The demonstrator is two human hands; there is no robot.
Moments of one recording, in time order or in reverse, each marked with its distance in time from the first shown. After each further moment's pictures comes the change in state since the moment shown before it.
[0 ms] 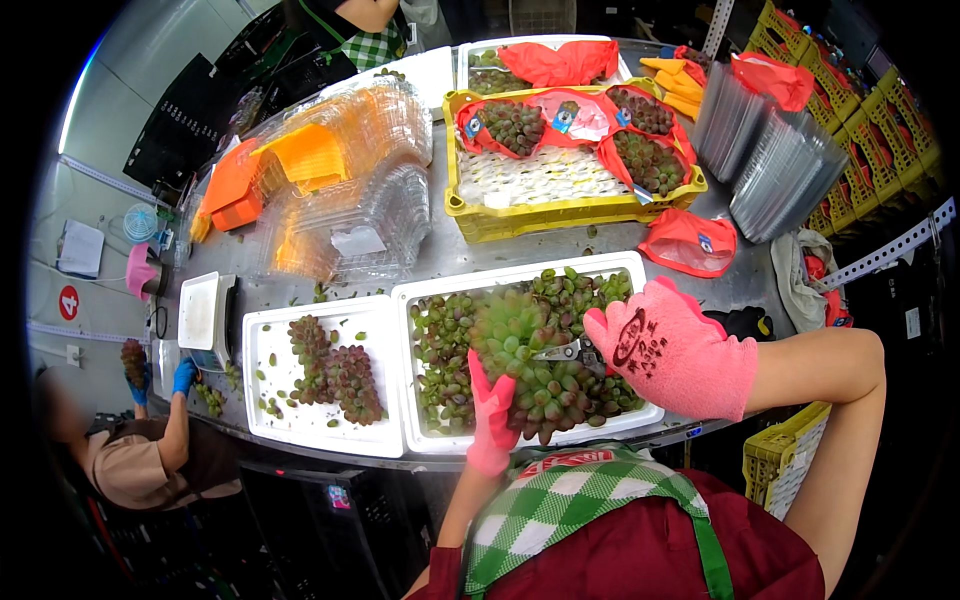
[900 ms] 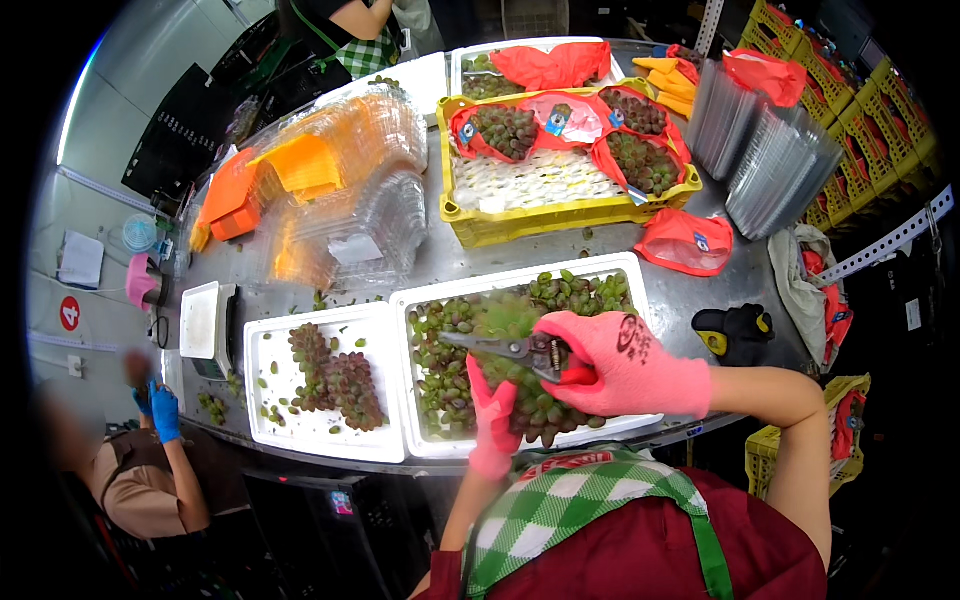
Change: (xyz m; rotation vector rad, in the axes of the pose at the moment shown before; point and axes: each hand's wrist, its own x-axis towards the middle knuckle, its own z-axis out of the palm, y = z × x) left_hand -0.006 -0.003 -0.001 -0.060 0.016 0.024; right_hand 0.029 -0.026 0.030 1.212 0.506 0.276
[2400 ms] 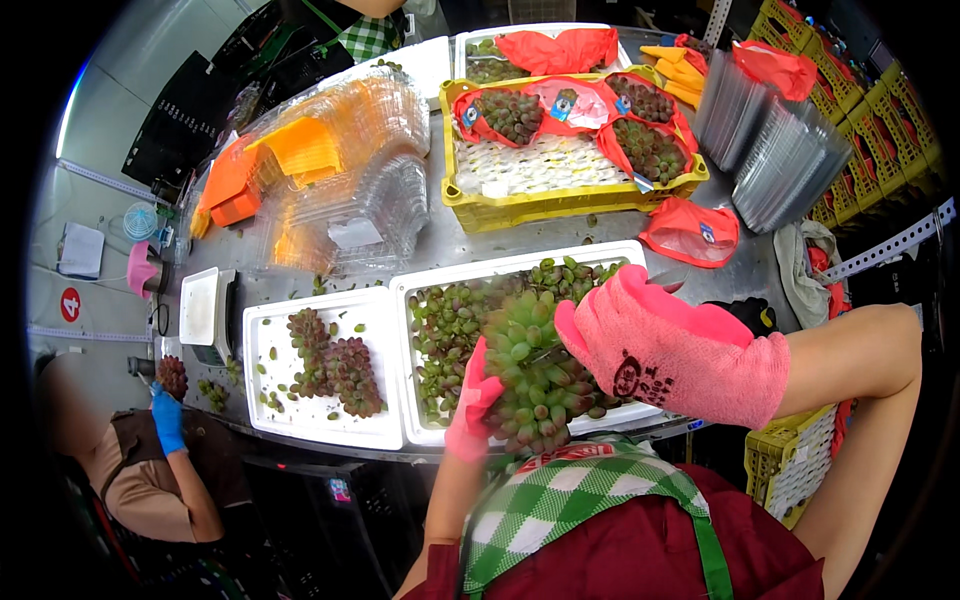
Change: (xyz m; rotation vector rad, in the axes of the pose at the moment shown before) left_hand 0.016 0.045 0.014 0.126 -0.260 -0.238; right_hand 0.003 -0.047 -0.060 -1.663 -0.311 -0.697
